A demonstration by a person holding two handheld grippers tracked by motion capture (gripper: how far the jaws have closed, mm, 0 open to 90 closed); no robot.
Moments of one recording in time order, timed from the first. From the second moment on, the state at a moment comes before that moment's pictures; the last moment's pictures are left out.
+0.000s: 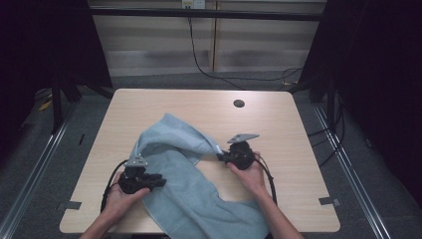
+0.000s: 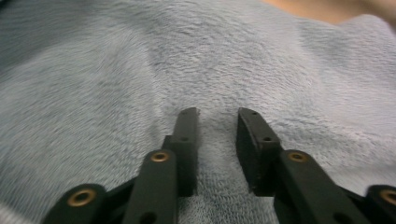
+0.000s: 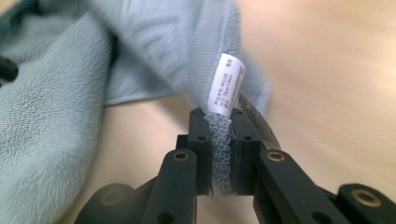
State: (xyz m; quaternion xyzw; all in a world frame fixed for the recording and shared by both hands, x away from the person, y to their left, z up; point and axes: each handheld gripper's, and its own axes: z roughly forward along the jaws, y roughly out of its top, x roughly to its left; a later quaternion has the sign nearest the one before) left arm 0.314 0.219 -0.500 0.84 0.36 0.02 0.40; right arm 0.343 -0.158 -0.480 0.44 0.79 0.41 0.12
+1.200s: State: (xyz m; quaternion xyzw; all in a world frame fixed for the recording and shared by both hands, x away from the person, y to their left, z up) left arm 0.322 0.229 -0.498 0.84 0.37 0.07 0.39; right arm 0.355 -0.147 -0.485 0.41 0.80 0.43 0.09
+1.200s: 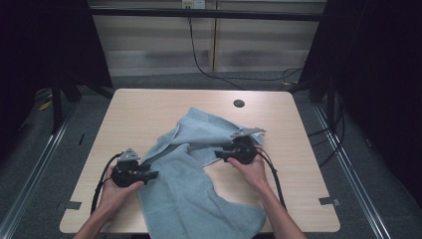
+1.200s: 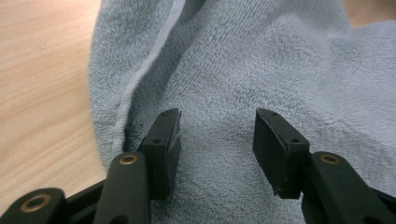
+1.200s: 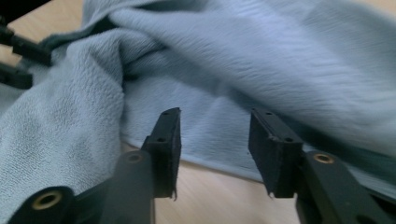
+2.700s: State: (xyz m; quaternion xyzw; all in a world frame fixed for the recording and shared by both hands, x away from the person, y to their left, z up) left arm 0.349 0.222 -0.490 0.84 0.35 0.09 0.41; right arm 0.353 -0.171 -0.482 0.42 0.80 0.41 0.12
